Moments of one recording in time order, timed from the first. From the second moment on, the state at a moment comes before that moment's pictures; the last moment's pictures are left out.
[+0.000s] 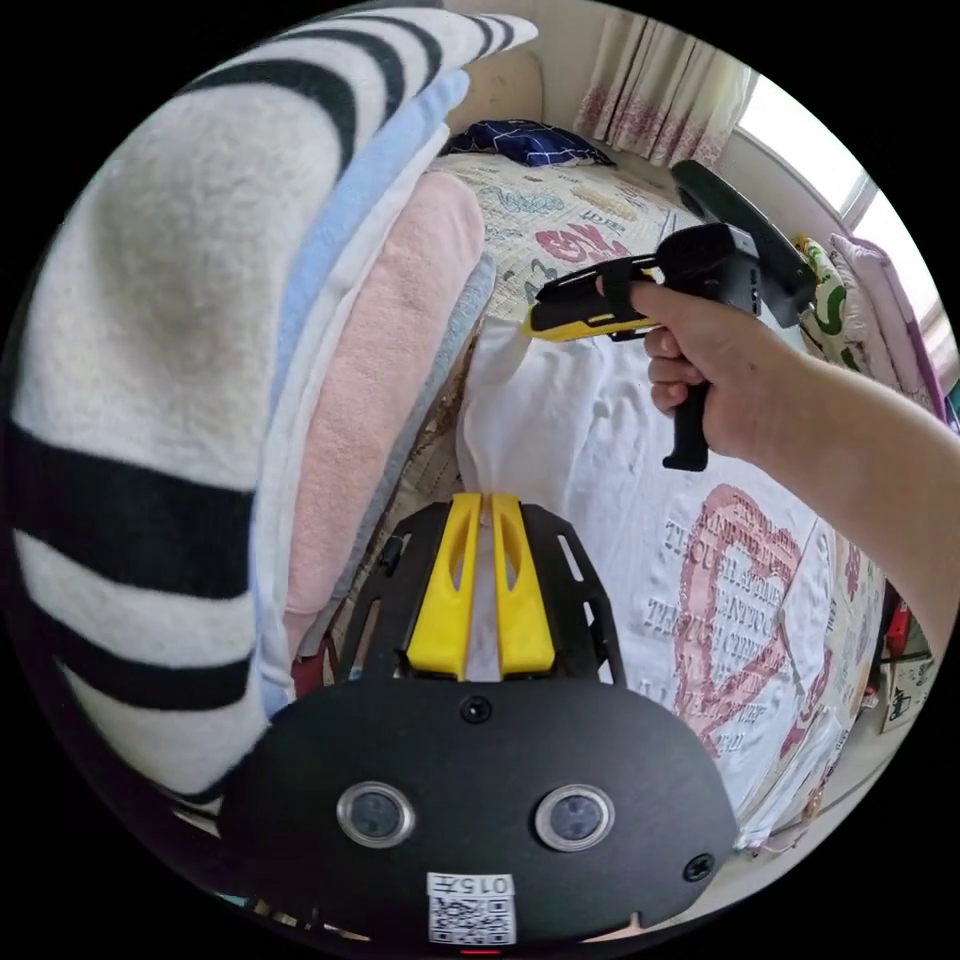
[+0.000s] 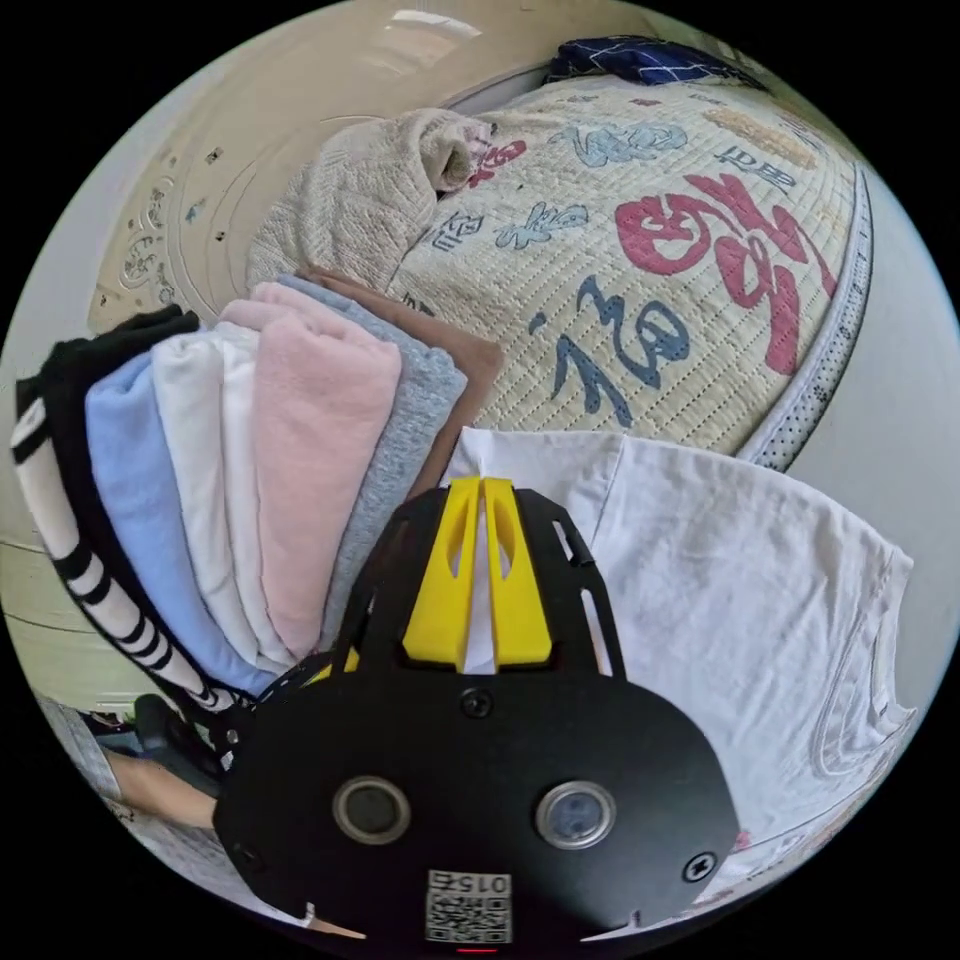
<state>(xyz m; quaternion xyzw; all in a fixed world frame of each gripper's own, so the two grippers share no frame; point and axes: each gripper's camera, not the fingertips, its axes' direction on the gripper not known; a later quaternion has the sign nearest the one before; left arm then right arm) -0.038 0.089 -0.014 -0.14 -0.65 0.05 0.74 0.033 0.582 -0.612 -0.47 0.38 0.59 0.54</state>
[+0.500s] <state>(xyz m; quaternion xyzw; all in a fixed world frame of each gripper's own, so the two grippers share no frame) -0.034 0.113 0.014 -0.32 -0.49 0.22 0.78 -0.118 0.472 -0.790 -0.37 0.52 0.66 0.40</state>
